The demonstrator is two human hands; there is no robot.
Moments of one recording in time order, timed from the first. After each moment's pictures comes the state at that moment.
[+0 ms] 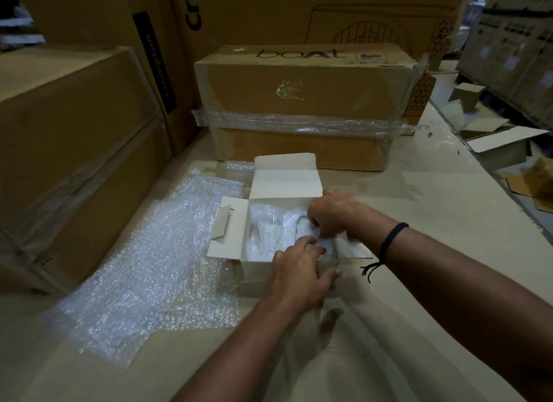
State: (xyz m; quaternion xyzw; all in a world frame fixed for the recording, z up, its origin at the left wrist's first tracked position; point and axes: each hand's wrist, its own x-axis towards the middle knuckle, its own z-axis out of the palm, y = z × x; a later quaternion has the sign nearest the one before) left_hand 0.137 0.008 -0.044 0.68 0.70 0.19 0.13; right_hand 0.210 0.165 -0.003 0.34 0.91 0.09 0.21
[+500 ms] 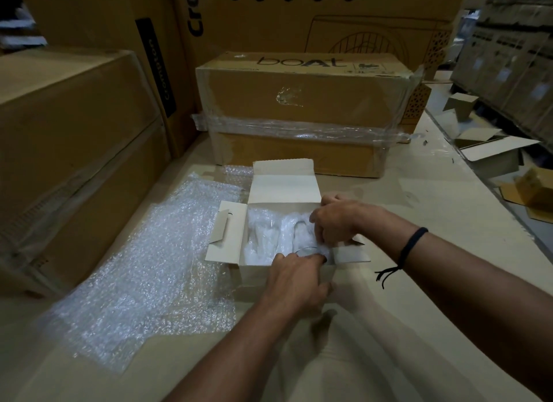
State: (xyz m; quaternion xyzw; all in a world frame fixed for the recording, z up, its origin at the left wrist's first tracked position) left_hand 0.138 0.012 -0.037 0.72 0.68 0.10 0.08; right_hand 0.225 0.163 0.007 0.31 0.90 0.06 0.30
